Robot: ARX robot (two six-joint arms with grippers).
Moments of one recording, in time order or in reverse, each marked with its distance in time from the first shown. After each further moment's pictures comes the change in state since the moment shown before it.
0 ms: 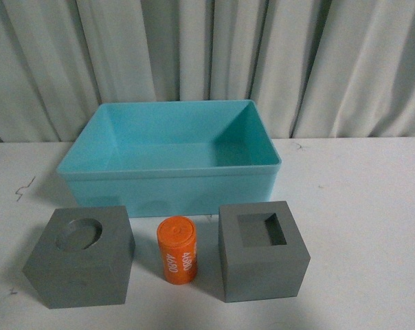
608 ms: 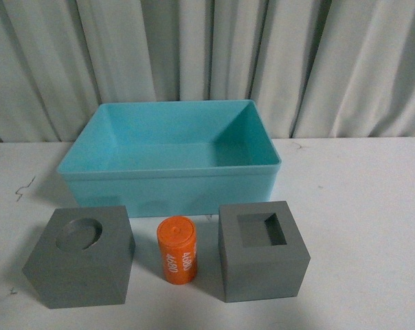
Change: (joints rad) left arm 0.000 0.000 0.000 0.000 0.000 0.000; right arm 0.000 0.000 0.000 0.000 0.000 0.000
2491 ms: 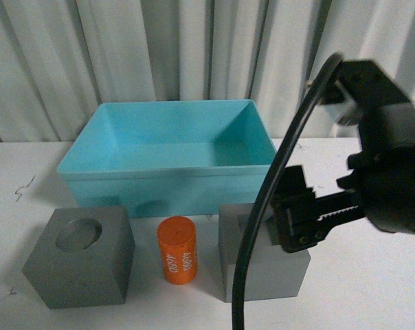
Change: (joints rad) left arm 0.000 0.000 0.000 0.000 0.000 0.000; right arm 0.395 1.643 0.717 0.277 -0.012 0.050
